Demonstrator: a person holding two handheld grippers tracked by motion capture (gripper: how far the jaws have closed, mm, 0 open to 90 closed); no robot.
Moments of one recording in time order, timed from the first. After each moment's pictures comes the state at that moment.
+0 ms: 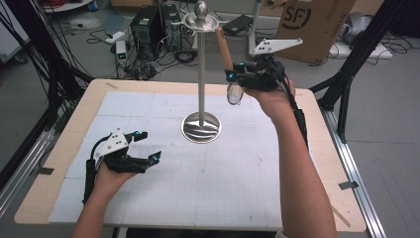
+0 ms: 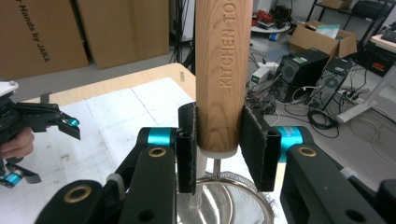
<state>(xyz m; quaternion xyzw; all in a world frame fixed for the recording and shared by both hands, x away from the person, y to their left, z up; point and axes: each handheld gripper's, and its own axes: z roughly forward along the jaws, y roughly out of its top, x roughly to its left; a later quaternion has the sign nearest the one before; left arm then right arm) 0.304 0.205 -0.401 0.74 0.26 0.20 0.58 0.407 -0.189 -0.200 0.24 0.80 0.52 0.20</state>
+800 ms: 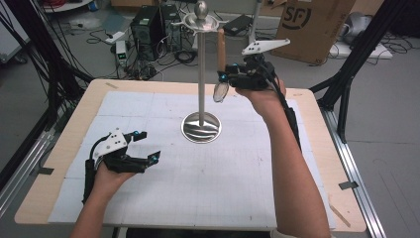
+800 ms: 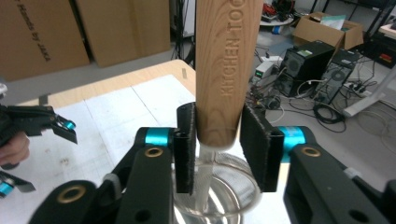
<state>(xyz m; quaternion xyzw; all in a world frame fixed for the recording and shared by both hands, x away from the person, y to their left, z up) 0.304 0.206 -0.400 0.74 0.26 0.20 0.58 0.415 -0.174 -0.208 0.25 0.80 0.51 0.20</state>
